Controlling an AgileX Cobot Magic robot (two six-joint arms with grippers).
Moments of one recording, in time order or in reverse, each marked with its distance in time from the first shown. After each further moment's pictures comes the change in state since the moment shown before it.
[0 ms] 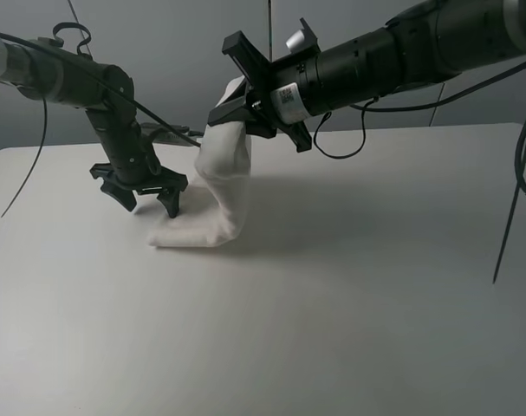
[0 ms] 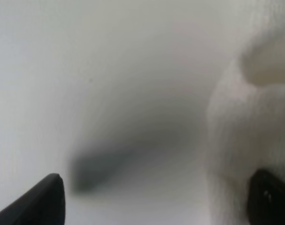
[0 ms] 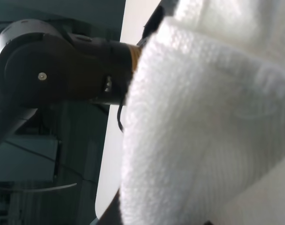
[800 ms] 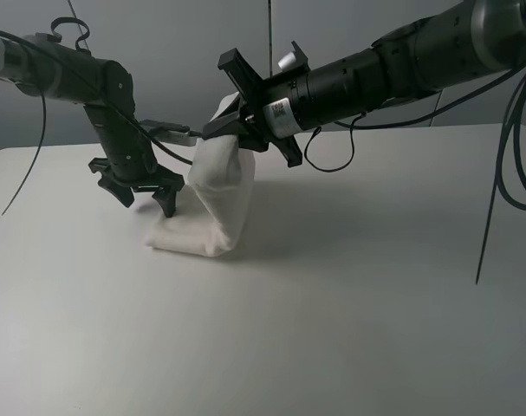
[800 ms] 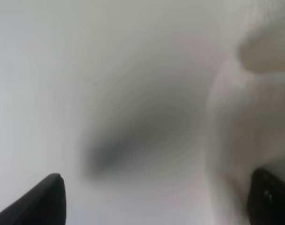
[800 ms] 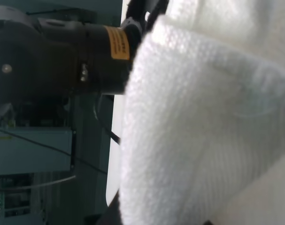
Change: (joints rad) left arm 0.009 -0.010 -0.022 0.037 0.032 0.064; right arm 0.002 0.061 -0.007 0.043 0.046 -0.002
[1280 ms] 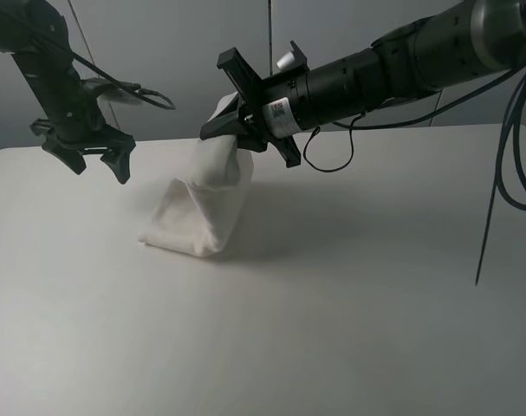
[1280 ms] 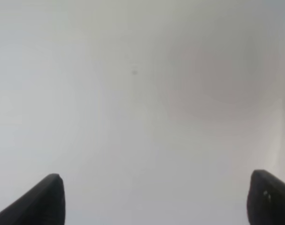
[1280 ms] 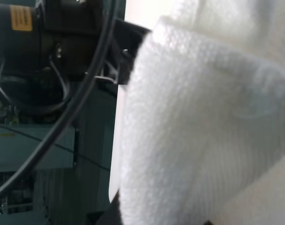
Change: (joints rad) left arm 0.143 -0.140 -0.033 0.019 0.150 0.082; right arm 0.000 0.000 0.000 0.002 0.009 0.000
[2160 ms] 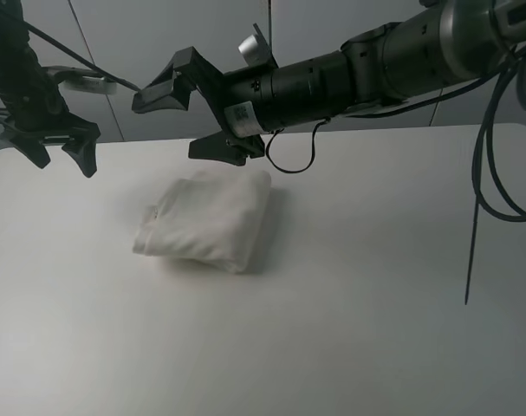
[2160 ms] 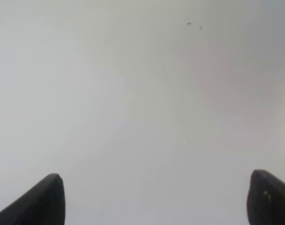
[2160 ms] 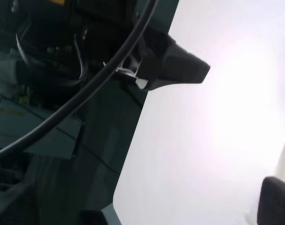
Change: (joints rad) left arm 0.068 -0.061 0.000 0.008 0.085 0.044; right arm 0.107 0.008 -0.012 0.184 -0.029 -0.287
